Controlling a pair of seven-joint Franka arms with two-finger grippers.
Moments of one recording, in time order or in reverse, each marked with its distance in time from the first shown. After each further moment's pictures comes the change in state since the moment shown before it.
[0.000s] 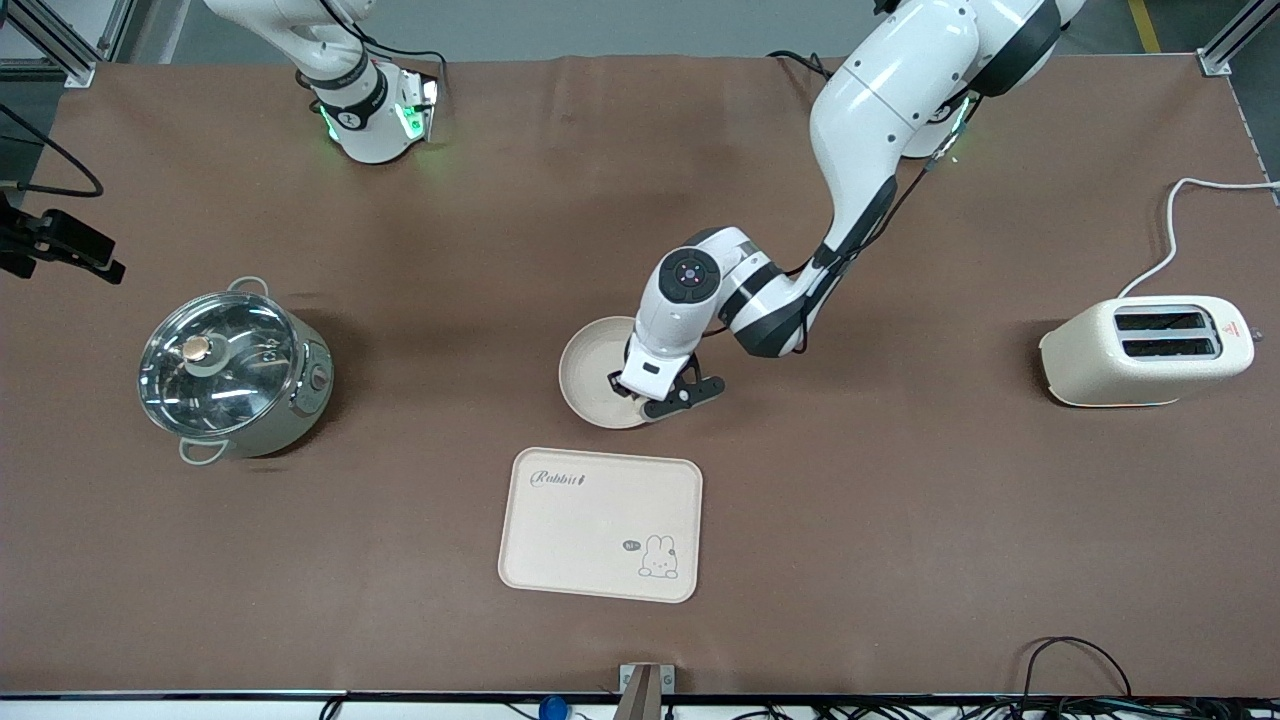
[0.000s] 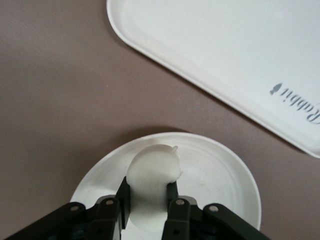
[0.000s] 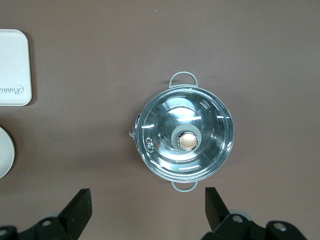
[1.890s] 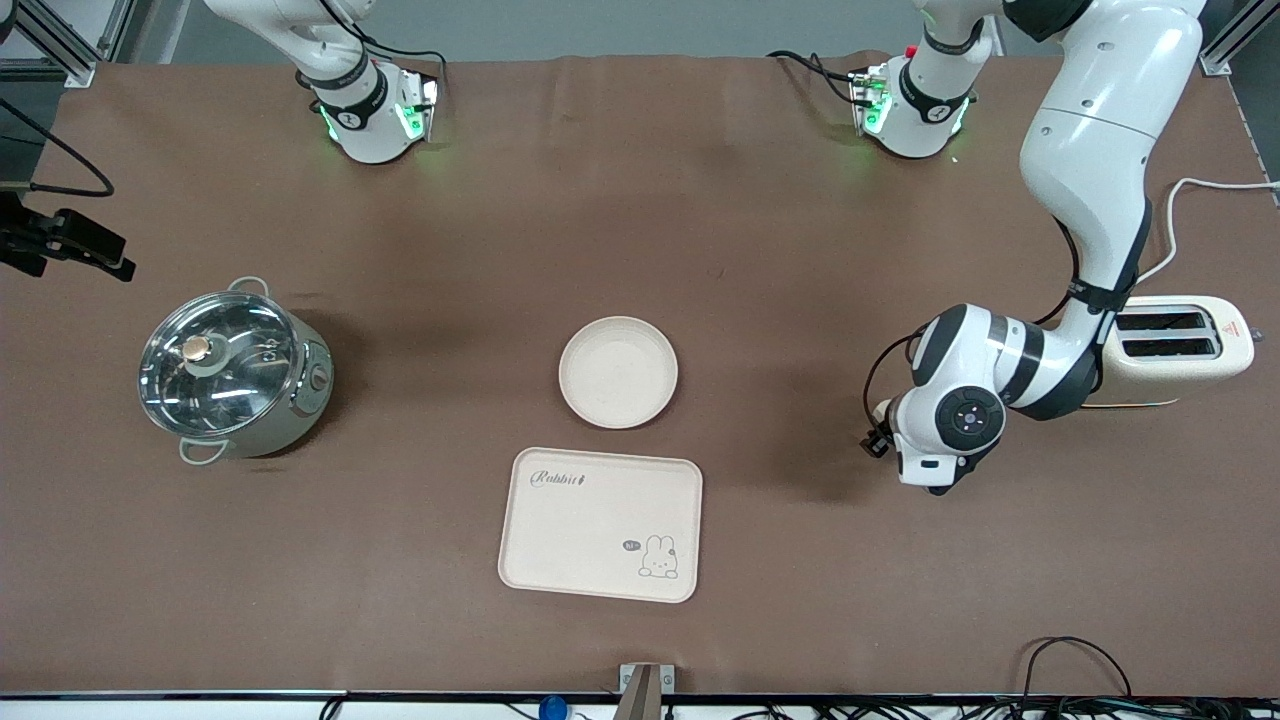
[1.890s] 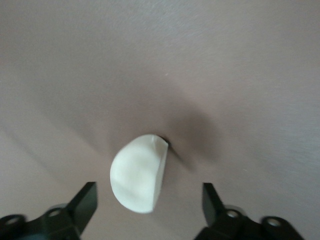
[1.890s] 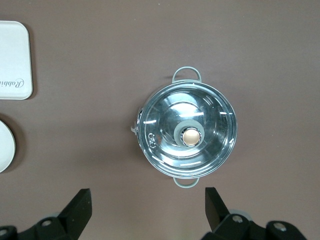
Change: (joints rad) left arm 0.502 -0.100 0.003 -0.128 0.056 -0.393 0.128; right arm 0.001 0.002 0.010 -0.001 0.000 -0.017 -0.001
